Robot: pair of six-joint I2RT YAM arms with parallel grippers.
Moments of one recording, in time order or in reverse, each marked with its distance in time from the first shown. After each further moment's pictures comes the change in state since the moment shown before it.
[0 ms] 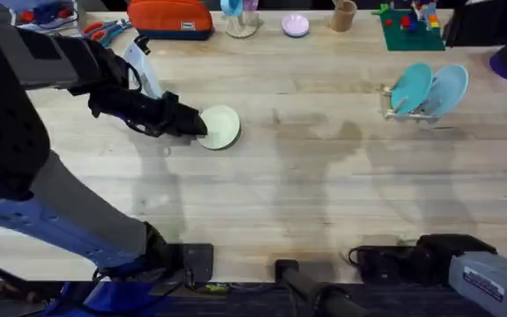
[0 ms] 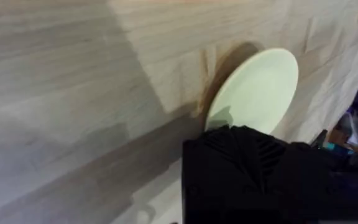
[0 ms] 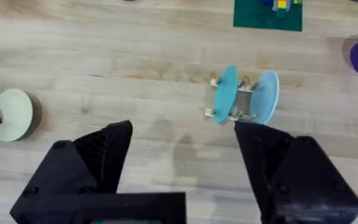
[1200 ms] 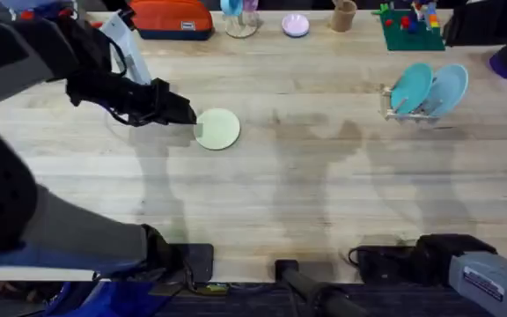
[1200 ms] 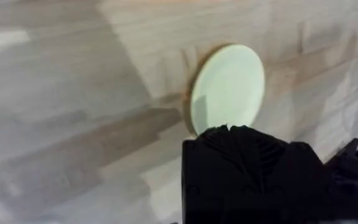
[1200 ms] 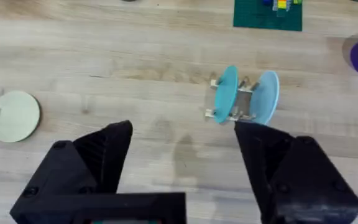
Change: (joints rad) left arm -0.002 -0.173 0.030 -0.047 -0.107 -0.010; right arm 0.000 0.002 0.000 0.001 0.000 0.004
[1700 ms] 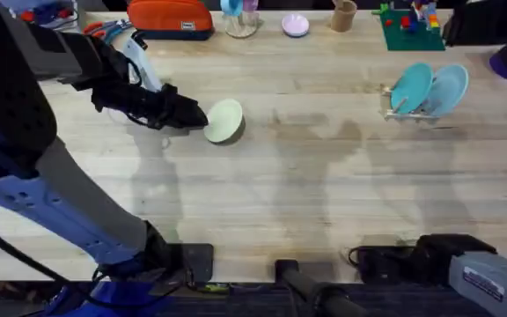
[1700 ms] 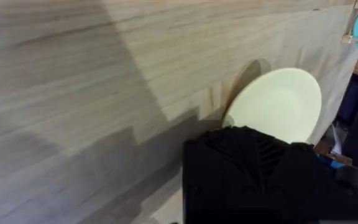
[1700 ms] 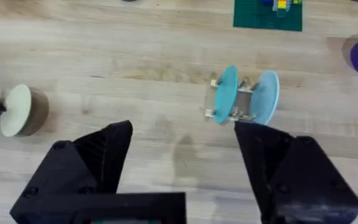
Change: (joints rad) left arm 0.008 0.266 0.040 0.103 0.154 -0.037; right arm 0.000 0.000 0.000 0.000 0.000 0.000
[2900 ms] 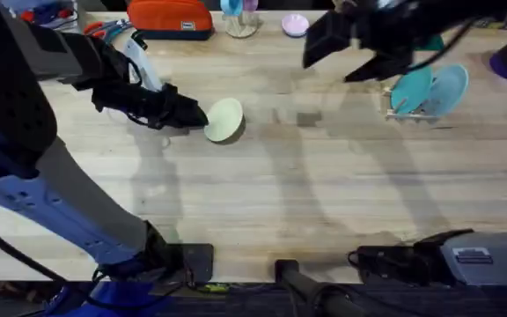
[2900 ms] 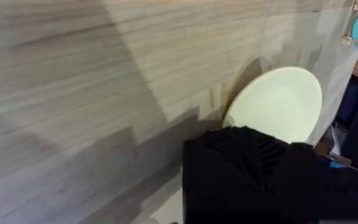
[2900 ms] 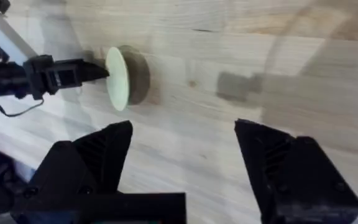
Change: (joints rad) left arm -0.001 0.001 0.000 0.004 0.002 -0.008; right arm 0.270 0.503 0.003 0.136 -0.308 0.404
